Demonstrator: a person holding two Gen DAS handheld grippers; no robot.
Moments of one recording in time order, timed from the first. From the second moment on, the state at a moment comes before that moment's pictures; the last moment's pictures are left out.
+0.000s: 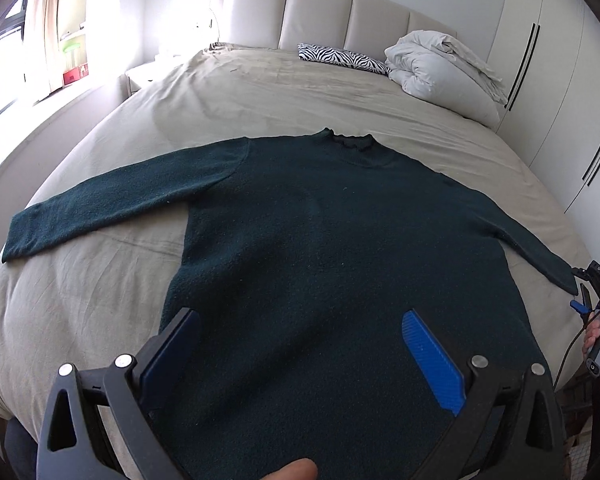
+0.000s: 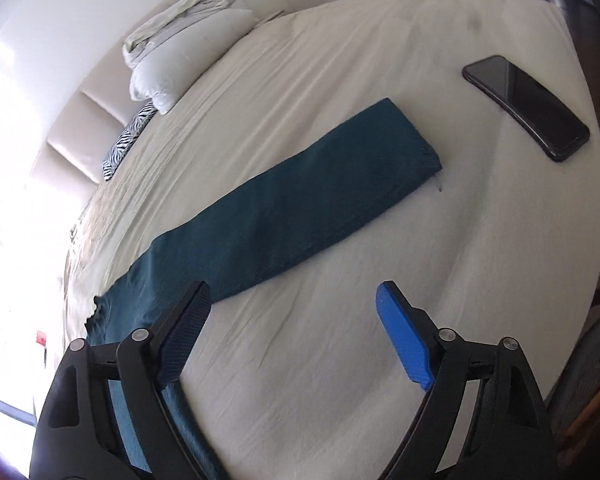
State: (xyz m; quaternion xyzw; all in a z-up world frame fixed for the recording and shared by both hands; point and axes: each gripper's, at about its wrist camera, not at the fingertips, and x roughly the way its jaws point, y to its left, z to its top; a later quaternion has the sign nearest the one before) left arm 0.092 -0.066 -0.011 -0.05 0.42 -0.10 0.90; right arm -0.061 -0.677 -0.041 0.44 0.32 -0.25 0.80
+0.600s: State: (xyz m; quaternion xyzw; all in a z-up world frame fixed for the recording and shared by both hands) left arm 0.180 -0.097 -0.053 -0.10 0.48 -0.16 0.85; right arm -0.003 -0.790 -0.077 0.45 0.29 -0.29 0.79
